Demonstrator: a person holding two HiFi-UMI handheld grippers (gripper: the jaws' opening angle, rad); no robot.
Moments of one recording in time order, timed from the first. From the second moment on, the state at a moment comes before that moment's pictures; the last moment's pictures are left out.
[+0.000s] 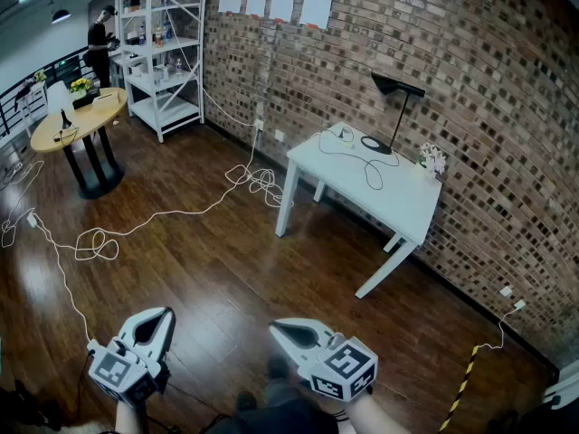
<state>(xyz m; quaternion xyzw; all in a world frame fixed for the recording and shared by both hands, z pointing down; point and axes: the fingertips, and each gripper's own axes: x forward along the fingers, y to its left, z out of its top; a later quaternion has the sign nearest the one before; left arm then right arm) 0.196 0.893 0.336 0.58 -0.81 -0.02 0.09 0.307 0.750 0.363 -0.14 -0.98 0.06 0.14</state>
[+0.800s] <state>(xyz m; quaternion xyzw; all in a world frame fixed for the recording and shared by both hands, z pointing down) 0.130 0.725 0.335 0.59 -0.80 0.04 0.10 0.251 0.582 0.384 -0.12 -0.99 0.06 0.10</state>
